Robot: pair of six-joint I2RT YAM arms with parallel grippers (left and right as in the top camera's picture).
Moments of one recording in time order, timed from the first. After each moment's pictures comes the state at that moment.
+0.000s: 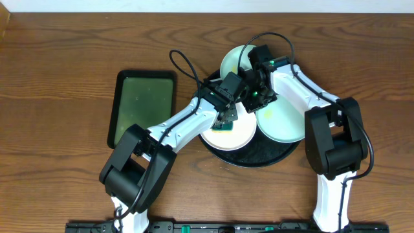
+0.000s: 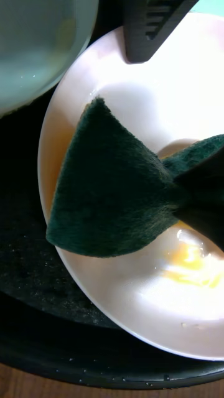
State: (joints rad) left arm -0.65 1.94 1.30 -0.61 -0.10 -0.83; right arm 0.35 2.16 1.56 -0.89 -0.22 -0.09
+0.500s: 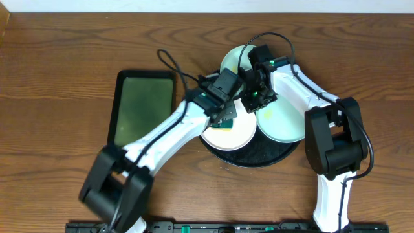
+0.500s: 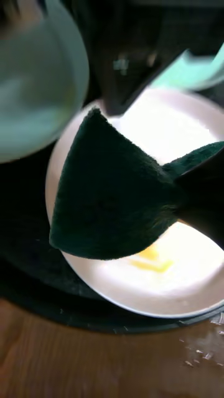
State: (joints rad) left arm -0.65 1.77 1.29 -0.68 -0.08 -0.88; right arm 0.35 2.16 1.56 -0.89 -0.22 -0.08
